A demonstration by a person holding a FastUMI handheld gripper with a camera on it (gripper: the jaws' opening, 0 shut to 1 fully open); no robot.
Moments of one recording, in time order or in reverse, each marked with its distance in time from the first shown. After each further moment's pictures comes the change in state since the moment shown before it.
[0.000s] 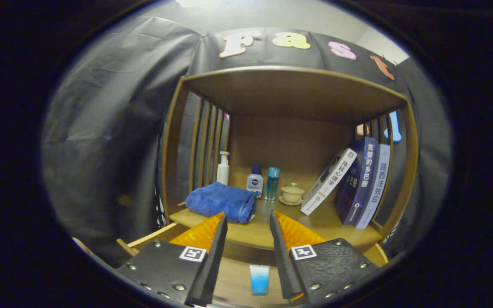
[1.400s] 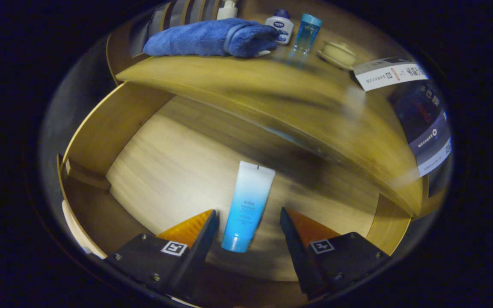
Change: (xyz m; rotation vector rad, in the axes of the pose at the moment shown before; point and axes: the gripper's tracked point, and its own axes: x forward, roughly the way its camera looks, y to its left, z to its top) arm 0.000 -0.039 -0.222 -0.211 1.041 0.118
